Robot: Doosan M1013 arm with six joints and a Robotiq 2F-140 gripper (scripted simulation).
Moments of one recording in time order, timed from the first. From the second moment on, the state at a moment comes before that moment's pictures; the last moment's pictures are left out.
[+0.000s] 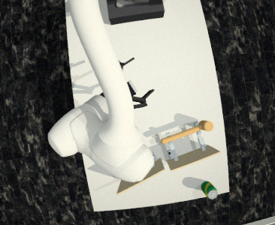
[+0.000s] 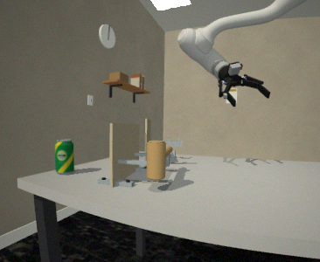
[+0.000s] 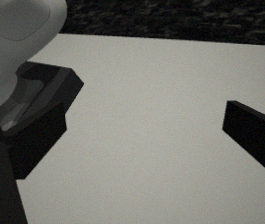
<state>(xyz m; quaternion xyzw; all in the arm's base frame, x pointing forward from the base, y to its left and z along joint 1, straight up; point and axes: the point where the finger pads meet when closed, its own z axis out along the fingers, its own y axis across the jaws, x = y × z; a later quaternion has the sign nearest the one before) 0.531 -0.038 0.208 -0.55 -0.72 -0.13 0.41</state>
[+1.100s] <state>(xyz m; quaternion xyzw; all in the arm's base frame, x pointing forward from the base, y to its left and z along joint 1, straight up) 0.794 0.167 0.112 -0.64 -0.76 -0.02 0.03</state>
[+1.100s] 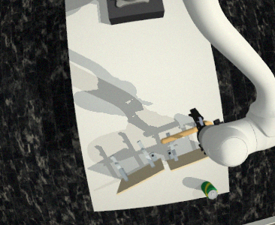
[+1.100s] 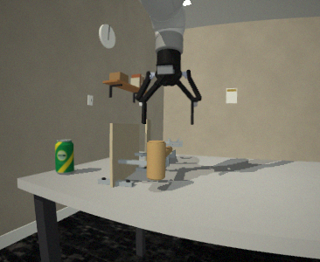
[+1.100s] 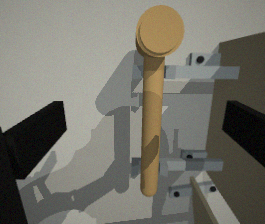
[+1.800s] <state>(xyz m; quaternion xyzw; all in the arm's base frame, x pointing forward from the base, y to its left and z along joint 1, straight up) 0.808 0.174 0.005 -0.65 -0.76 0.00 0.00</state>
